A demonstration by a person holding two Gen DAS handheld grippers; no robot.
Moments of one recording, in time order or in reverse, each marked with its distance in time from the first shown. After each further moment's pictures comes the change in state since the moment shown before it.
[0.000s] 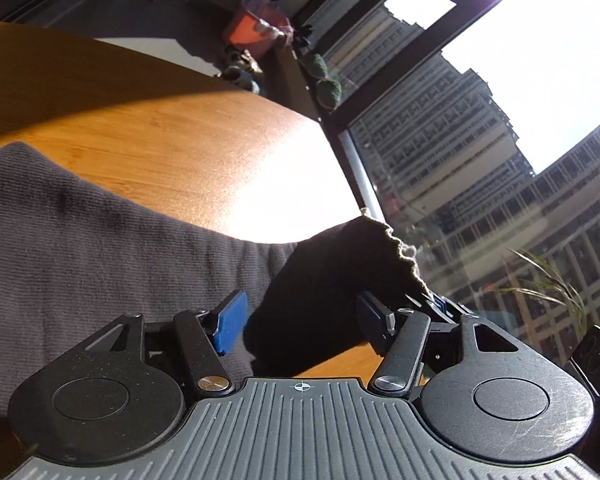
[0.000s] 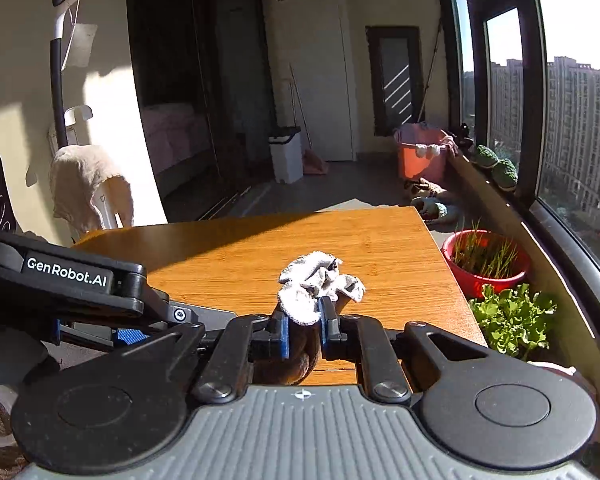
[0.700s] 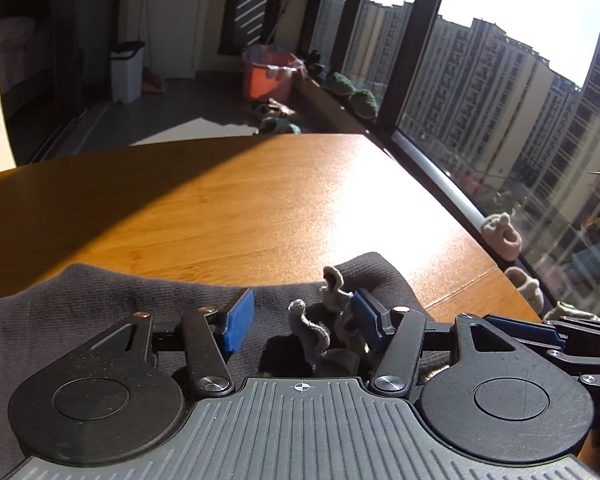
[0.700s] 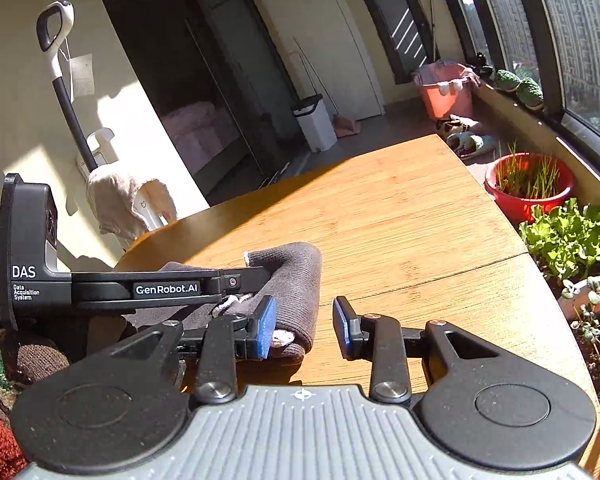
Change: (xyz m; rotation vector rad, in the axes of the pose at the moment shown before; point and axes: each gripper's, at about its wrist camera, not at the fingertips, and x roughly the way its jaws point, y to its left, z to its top) left arm 0.022 -0.029 -0.009 0.370 -0.080 0.305; right arm 0.003 -0.043 -0.021 0.417 0.090 0.212
